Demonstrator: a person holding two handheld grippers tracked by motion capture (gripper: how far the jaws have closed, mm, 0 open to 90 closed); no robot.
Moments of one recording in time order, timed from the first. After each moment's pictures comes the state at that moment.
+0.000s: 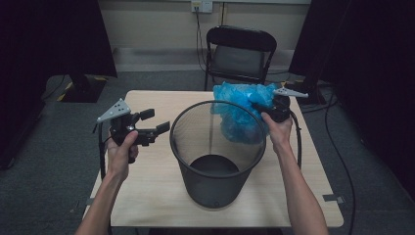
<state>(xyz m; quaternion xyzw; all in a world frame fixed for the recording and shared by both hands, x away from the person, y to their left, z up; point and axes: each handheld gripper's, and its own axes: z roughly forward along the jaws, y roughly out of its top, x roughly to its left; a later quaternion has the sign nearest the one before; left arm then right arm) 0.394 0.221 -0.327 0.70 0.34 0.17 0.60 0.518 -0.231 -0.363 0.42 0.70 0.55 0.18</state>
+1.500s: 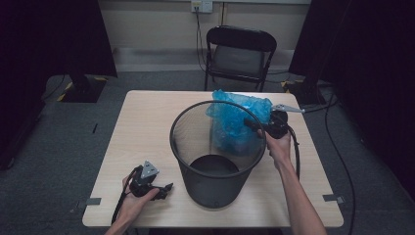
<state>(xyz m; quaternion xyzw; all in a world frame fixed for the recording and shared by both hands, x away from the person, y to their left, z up) 0.345 0.199 -0.501 0.83 0.40 0.17 0.36 0.488 -0.233 -0.397 0.46 0.70 0.53 0.15</state>
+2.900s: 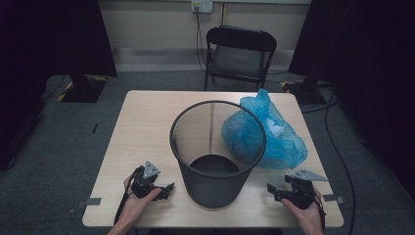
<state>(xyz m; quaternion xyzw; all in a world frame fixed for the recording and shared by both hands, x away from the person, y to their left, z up) 0.344 0.193 -0.501 0.82 0.42 0.18 0.35 0.320 -0.292 -0.484 0.51 0.75 0.38 0.18</state>
